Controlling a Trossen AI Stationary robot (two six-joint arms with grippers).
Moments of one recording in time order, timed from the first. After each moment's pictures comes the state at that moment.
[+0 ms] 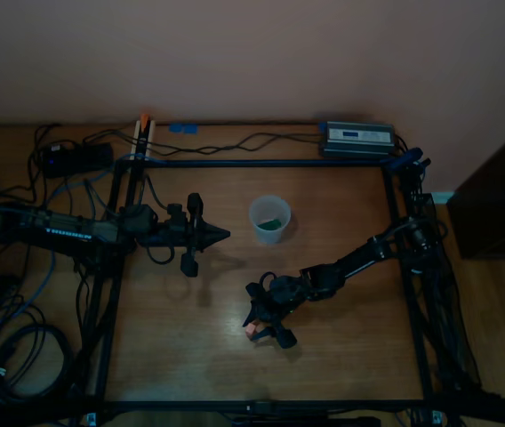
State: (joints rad) left arm 0.00 1.05 0.52 0.63 0.00 0.00; right arm 0.30 2.01 1.02 0.55 -0.27 0.01
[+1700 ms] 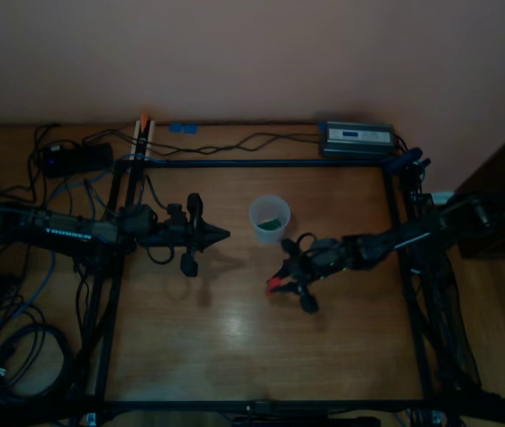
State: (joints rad) left arm 0.00 1.05 0.52 0.63 0.00 0.00; right arm 0.17 1.47 0.69 0.42 -0.08 0.00
